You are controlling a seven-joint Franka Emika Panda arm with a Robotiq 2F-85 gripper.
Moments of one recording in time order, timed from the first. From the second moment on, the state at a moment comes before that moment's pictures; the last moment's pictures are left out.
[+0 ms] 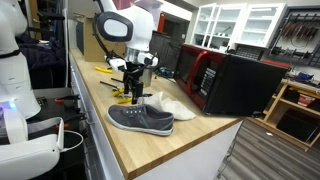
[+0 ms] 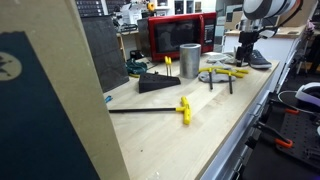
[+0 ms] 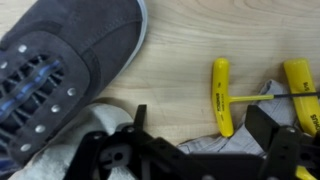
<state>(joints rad) -0.20 -0.05 -0.31 -2.60 -0.04 2.54 -0.43</state>
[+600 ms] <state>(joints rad) -0.21 0.02 -0.28 -2.59 -0.04 2.56 -0.43</state>
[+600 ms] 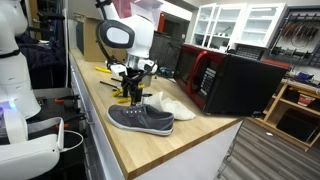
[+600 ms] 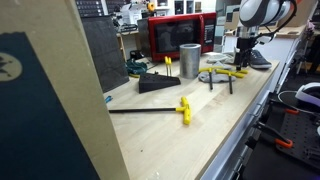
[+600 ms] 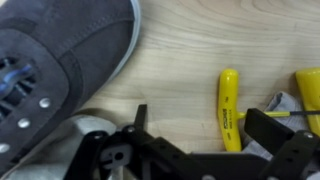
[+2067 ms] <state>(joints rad) -0.25 0.00 -0.26 -2.58 0.17 2.57 -0.42</state>
